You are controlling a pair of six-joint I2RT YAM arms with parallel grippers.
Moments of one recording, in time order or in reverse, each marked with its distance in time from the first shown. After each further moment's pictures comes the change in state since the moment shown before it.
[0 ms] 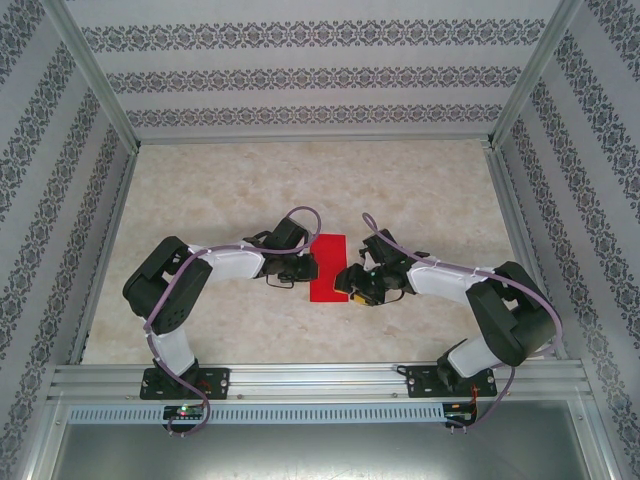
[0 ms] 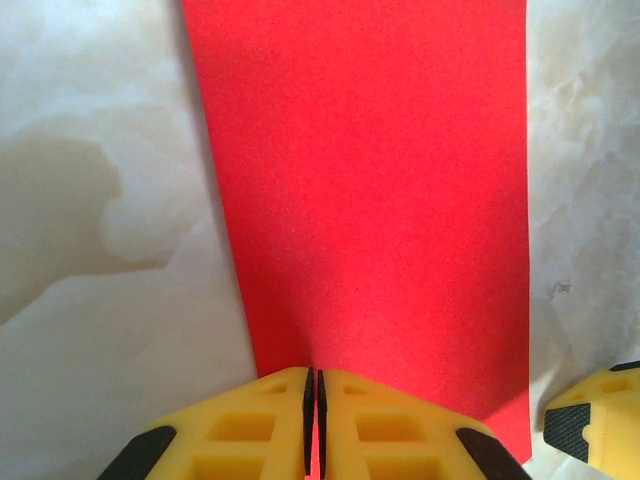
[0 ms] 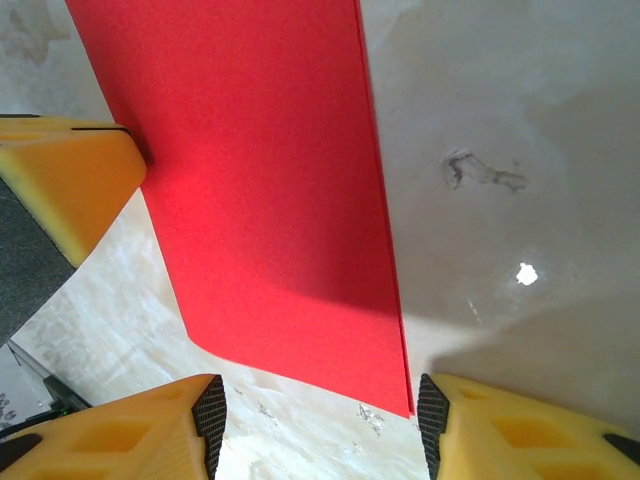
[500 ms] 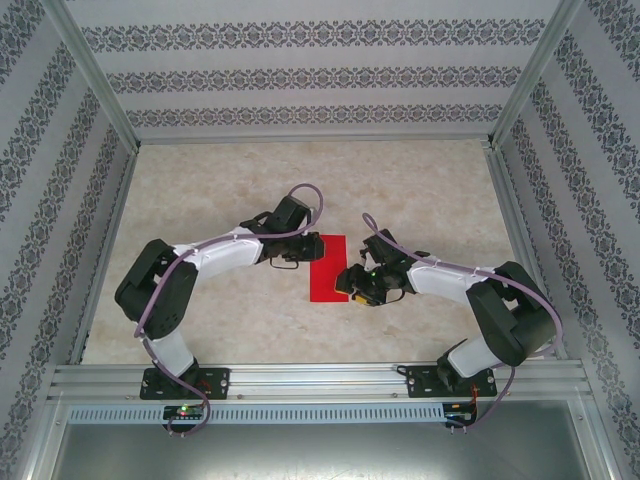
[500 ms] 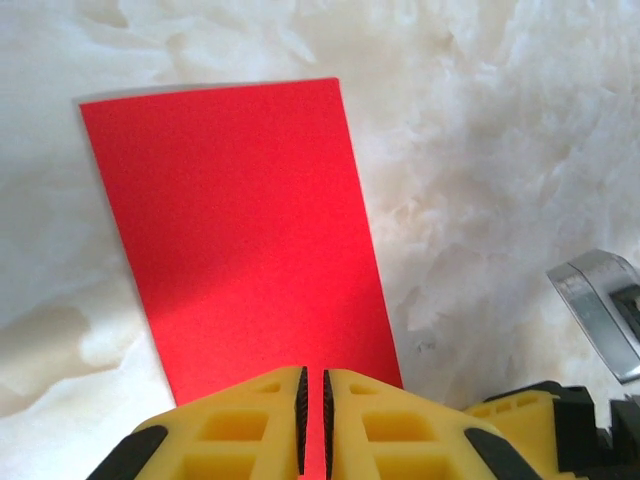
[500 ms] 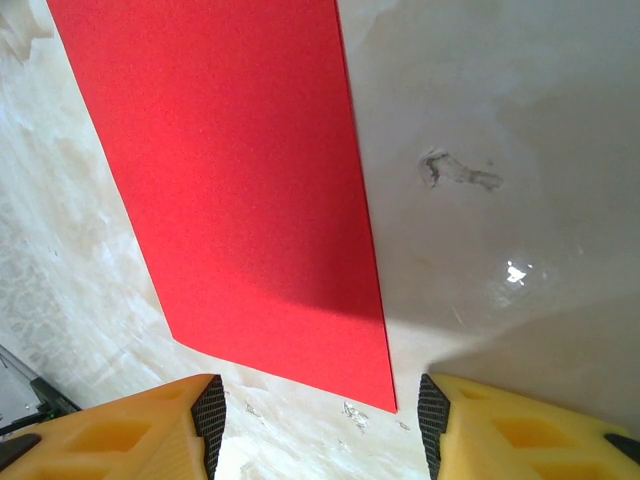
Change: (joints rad) left arm 0.023 -0.037 0.166 -0.113 -0.039 0.055; right arm -0.002 0.000 0.005 -0.023 0.008 -0.018
